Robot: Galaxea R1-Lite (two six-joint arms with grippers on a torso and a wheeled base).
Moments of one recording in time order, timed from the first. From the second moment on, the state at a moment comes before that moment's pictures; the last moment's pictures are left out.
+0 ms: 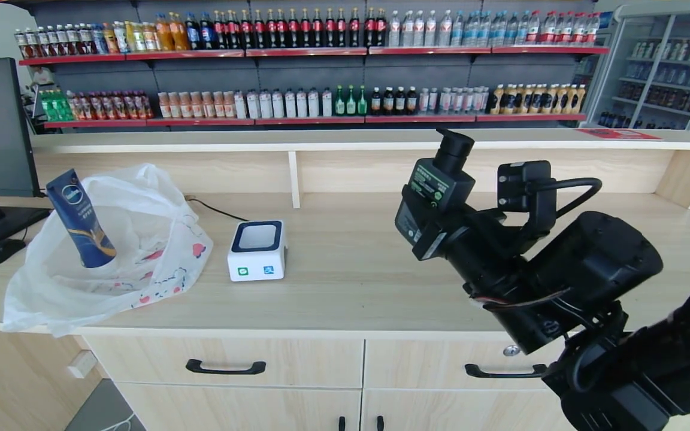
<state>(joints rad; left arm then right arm) 0.00 0.00 0.00 0.01 0.00 0.00 0.69 1.91 -0.69 -1.57 -0.23 0.03</state>
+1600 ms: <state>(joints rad) 0.00 0.00 0.00 0.01 0.00 0.00 0.96 1.63 -0.56 -1.57 0.10 0.58</state>
